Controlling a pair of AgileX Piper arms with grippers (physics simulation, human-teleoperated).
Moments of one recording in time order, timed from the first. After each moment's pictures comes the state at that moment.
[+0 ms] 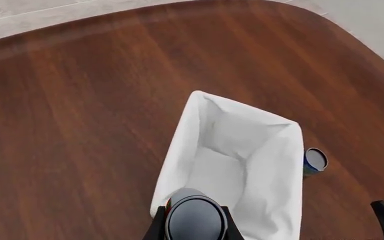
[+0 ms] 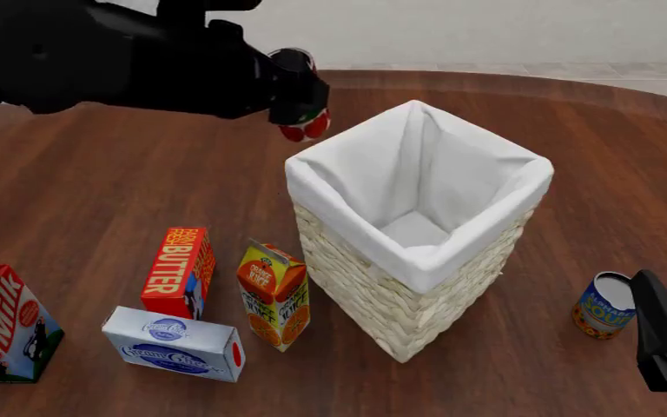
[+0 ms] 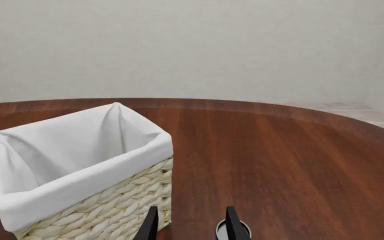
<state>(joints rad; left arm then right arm) -0.66 1.36 -1.28 0.49 -0.18 0.00 0.04 0.00 -0.04 0.00</state>
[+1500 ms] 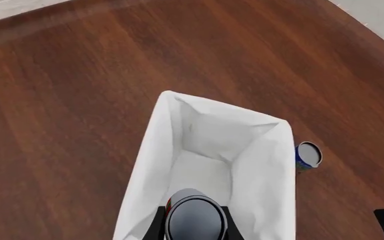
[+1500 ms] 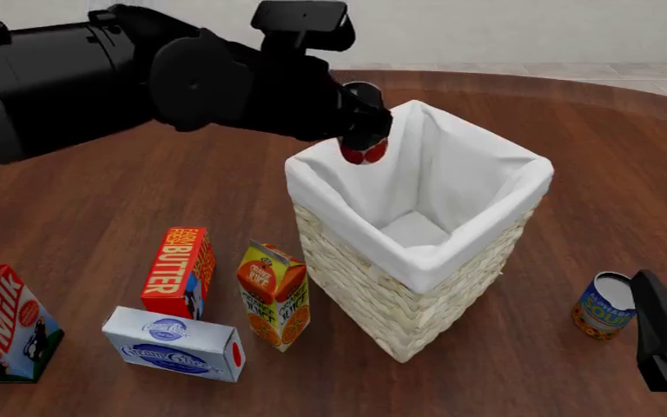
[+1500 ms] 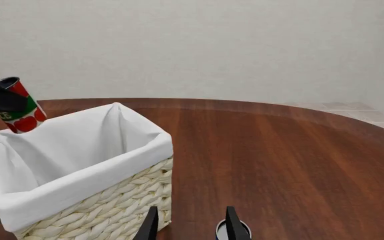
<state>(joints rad) -0.75 1.57 -1.38 0.44 -0.17 0.00 0.04 0.00 -0.04 0.00</state>
